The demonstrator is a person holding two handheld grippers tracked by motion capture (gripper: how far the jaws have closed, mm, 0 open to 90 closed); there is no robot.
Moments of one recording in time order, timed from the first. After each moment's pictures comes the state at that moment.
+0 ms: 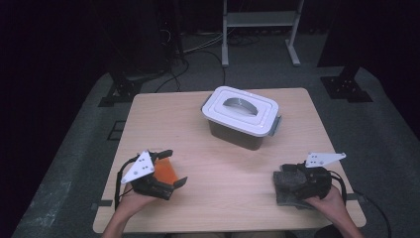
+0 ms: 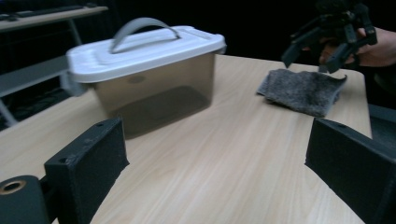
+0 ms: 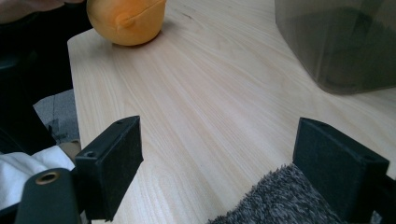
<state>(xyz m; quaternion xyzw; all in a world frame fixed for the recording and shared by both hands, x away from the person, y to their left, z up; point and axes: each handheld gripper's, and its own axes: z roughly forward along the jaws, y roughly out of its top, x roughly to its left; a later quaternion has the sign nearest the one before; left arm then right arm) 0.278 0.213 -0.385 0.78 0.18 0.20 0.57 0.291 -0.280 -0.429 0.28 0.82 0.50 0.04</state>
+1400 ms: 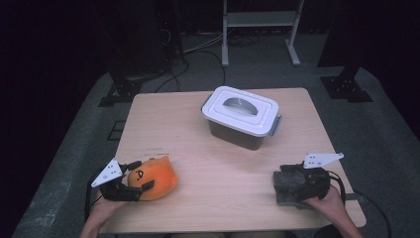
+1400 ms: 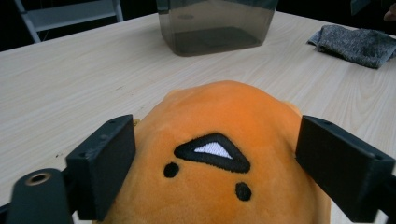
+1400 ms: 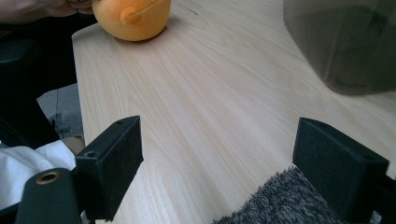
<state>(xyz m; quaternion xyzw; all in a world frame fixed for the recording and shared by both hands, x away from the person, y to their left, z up) 0.282 0.305 -0.439 0.78 0.28 0.18 0.53 0.291 -0.276 -0.428 0.27 0.82 0.50 0.03</state>
